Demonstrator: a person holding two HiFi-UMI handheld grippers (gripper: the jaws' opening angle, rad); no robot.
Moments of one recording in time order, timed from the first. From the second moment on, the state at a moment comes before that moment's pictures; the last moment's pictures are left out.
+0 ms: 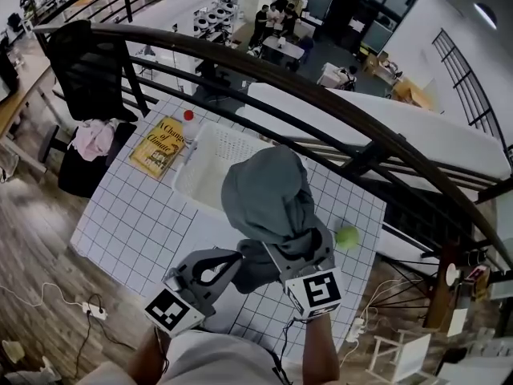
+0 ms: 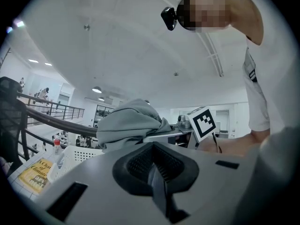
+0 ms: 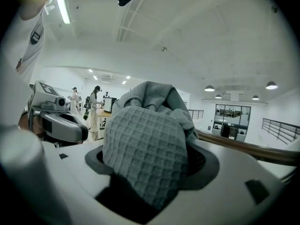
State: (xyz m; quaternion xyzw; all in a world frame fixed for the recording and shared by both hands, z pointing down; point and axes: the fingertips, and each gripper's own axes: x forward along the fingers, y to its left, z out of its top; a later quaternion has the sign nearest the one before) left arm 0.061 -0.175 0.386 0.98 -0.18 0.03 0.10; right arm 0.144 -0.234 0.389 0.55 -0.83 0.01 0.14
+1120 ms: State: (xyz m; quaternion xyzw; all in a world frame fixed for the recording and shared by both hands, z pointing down) left arm 0.047 -0.281 0.446 0.96 -0.24 0.03 0.16; right arm 0.110 -0.385 0.518 0.41 -0.87 0.04 0.26
